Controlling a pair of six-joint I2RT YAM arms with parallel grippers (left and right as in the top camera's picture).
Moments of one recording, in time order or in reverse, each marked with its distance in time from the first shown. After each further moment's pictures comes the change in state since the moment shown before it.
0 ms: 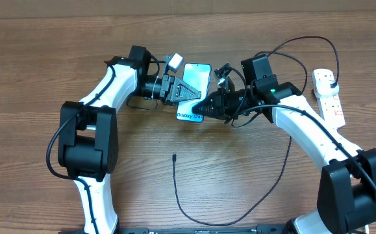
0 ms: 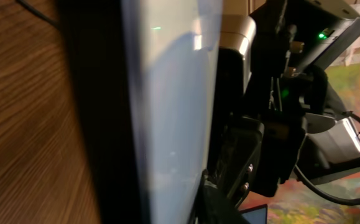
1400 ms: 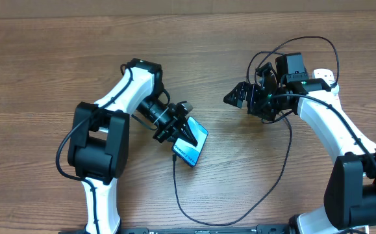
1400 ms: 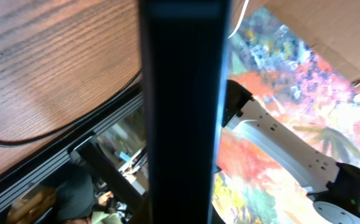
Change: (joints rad) left arm -0.116 0.000 0.002 -0.714 -0.488 -0.140; right arm -0.220 -0.001 0.000 -0.183 0.370 -0.075
